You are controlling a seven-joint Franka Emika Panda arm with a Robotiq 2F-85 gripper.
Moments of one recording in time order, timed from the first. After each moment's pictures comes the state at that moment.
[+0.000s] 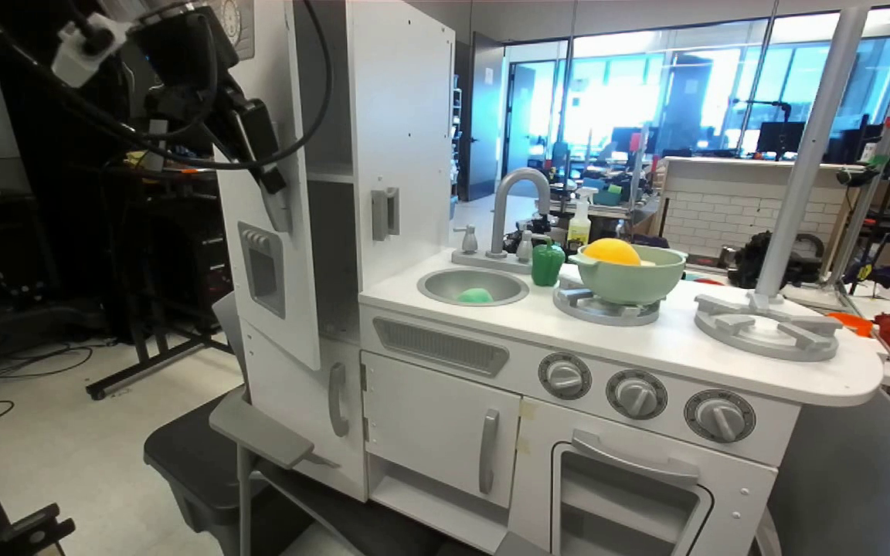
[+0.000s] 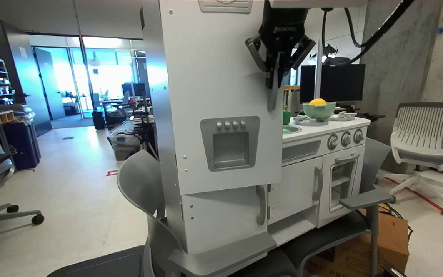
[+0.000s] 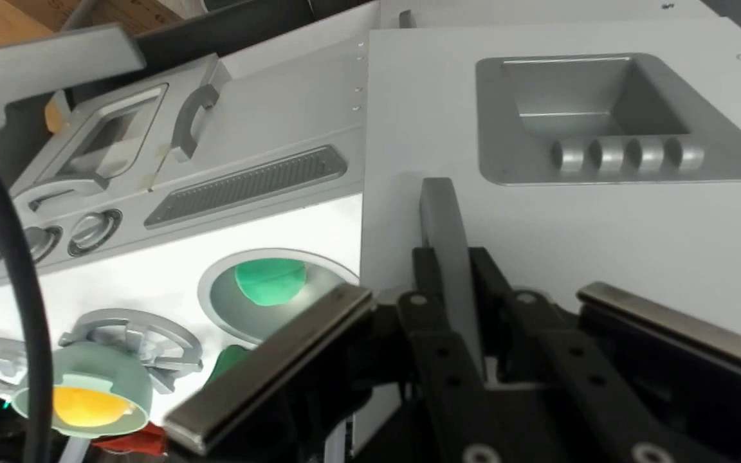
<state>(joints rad) 0.25 0.08 0.08 -2.17 -0.51 2.59 0.86</state>
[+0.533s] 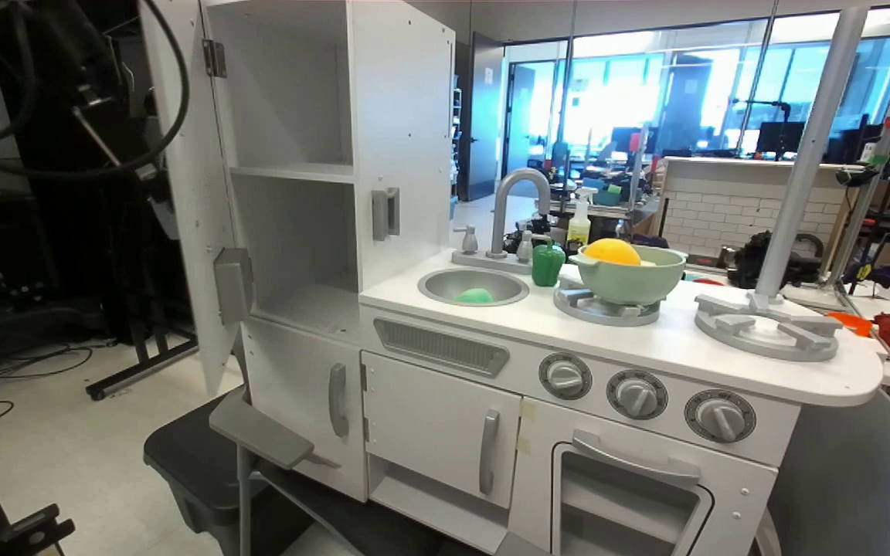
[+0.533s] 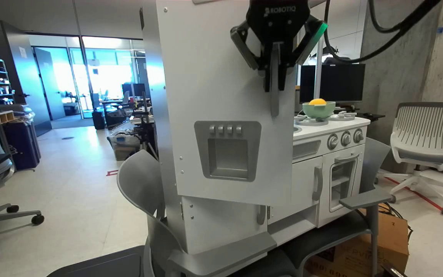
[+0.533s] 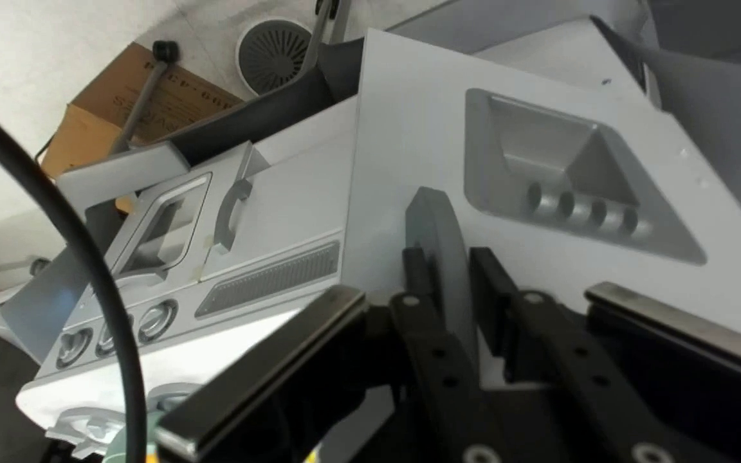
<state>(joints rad) 0.28 -0.04 0.24 -2.29 -0.56 2.43 1.20</state>
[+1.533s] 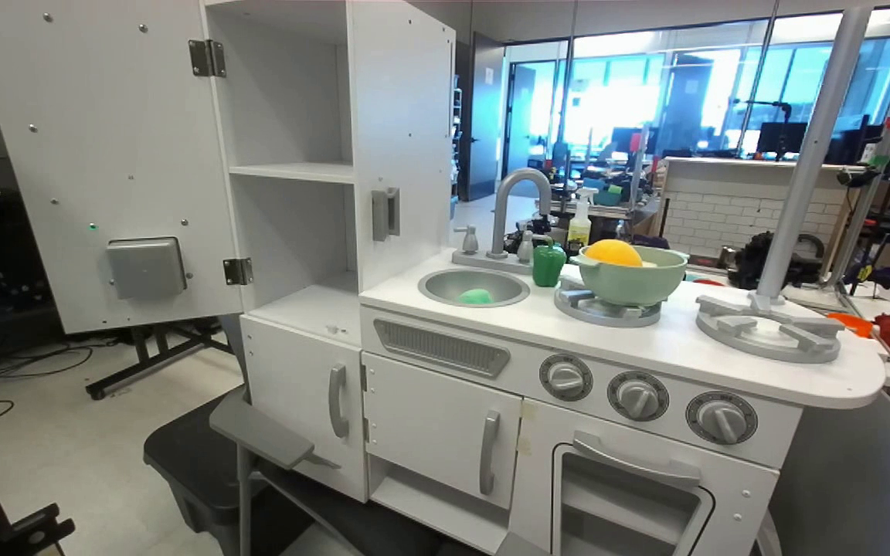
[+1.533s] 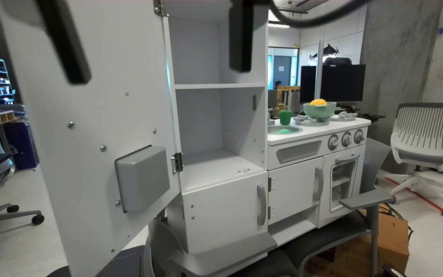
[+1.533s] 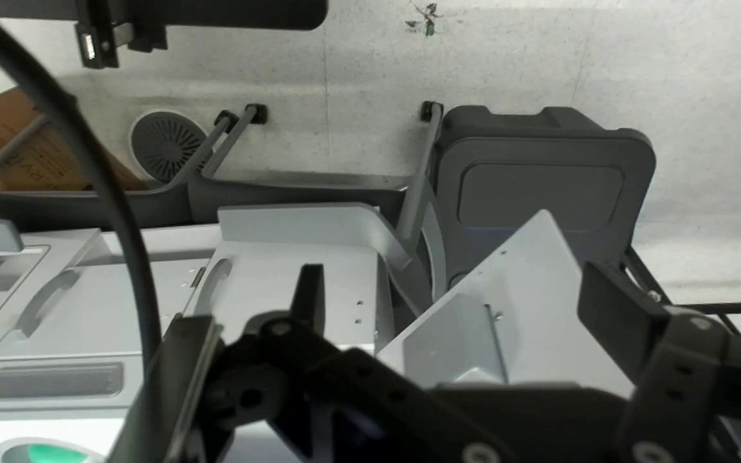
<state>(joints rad) 0.45 -0.11 0.47 -2.30 -0.26 2.30 1.00</state>
